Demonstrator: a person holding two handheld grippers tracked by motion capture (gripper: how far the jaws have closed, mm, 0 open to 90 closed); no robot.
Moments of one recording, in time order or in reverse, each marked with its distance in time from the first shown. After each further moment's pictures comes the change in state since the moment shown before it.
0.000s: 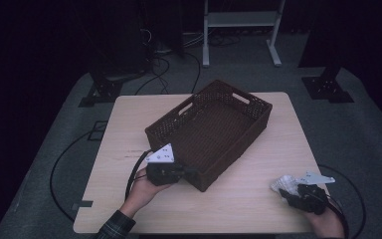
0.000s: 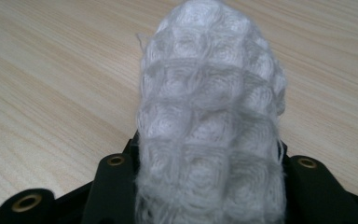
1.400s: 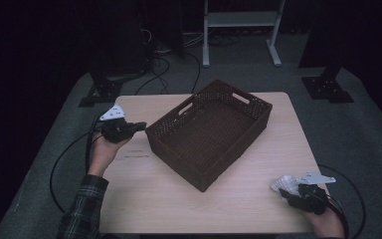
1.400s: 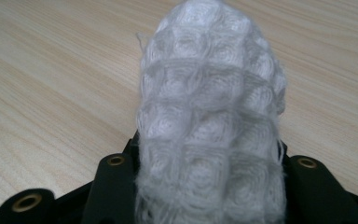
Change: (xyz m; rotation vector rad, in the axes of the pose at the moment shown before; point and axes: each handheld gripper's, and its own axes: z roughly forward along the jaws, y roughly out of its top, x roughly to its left) left arm 0.142 -0.004 -0.101 -0.006 0.389 -0.096; right arm -0.001 -0.001 0.000 0.000 0.005 0.012
